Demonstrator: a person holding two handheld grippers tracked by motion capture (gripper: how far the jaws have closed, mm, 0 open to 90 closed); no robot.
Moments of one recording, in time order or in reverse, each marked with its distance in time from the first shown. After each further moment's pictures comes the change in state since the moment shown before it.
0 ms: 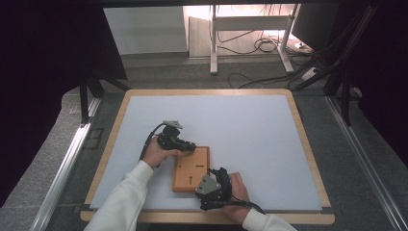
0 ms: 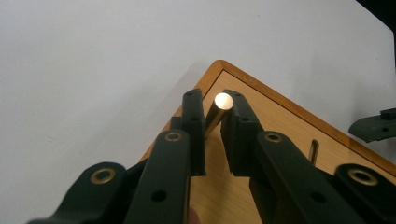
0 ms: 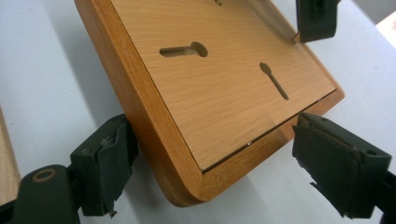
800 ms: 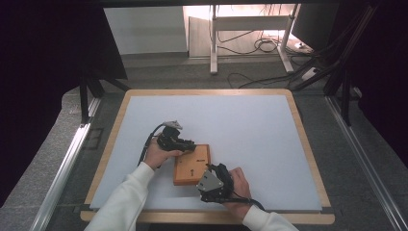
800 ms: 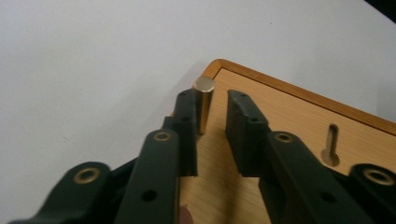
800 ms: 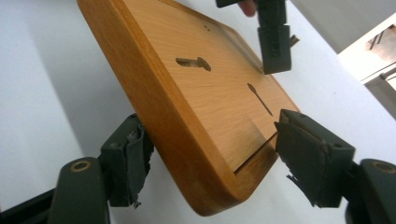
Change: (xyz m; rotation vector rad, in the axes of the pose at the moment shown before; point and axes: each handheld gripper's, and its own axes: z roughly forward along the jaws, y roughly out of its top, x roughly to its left) left arm -0.005 -0.002 -0.002 -0.046 0.058 -0.010; right arm -0.013 0.012 -0.012 -0.063 -0.058 -0.020
